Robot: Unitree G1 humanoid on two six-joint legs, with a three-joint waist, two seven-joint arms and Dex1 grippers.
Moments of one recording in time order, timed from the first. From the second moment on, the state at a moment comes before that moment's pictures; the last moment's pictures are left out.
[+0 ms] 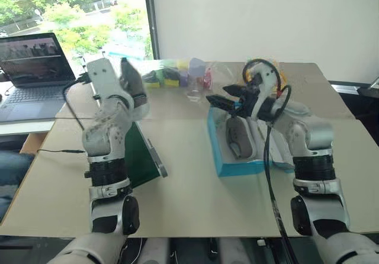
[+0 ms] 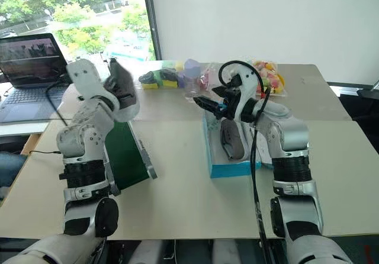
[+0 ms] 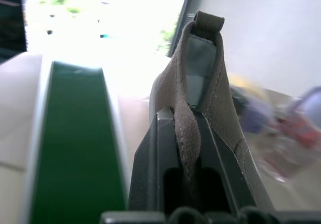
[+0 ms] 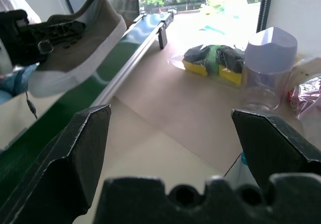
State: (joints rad) left arm -0.79 0.13 0.24 -0.08 -0.32 0.81 0.07; right arm -0.84 -0.35 -0.12 0.11 0.47 0.77 0.65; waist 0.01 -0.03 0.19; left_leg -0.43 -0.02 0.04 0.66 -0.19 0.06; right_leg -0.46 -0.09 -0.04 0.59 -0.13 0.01
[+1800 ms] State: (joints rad) left arm -0.83 0.29 0.16 -0.34 -0.70 1.18 -0.29; right arm -0.95 -0.29 -0.36 0.15 0.86 1.13 0.22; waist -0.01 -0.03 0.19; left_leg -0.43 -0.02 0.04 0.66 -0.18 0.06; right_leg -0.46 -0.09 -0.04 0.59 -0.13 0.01
